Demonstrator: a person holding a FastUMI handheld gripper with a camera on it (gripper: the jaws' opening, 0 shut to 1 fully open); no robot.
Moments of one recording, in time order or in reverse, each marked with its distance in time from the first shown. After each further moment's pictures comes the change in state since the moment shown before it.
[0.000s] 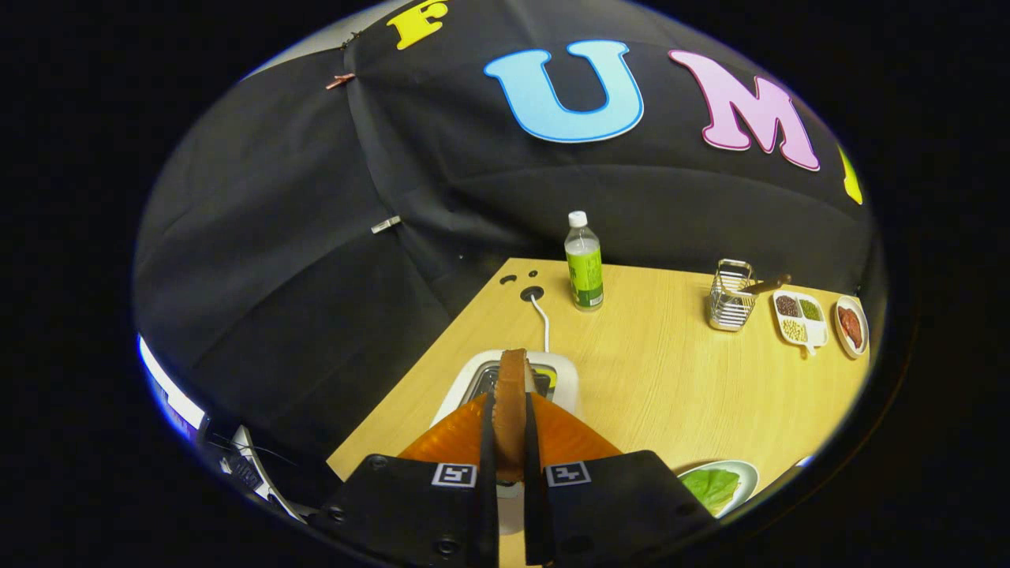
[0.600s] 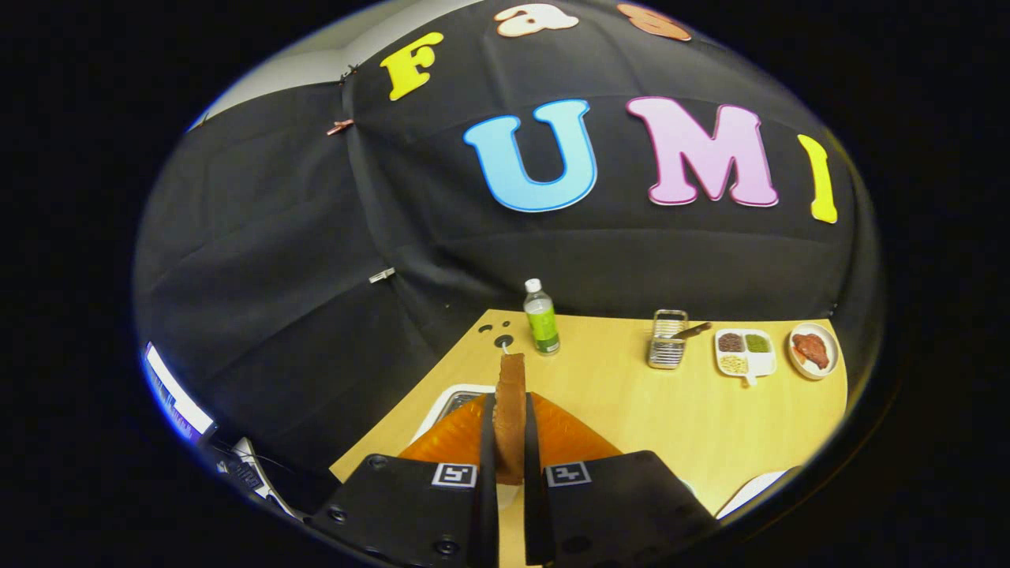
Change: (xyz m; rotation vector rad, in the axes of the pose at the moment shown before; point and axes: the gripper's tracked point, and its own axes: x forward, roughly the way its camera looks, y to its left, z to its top) arm -0.118 -0.068 0.049 0.011 -0.159 -0.079
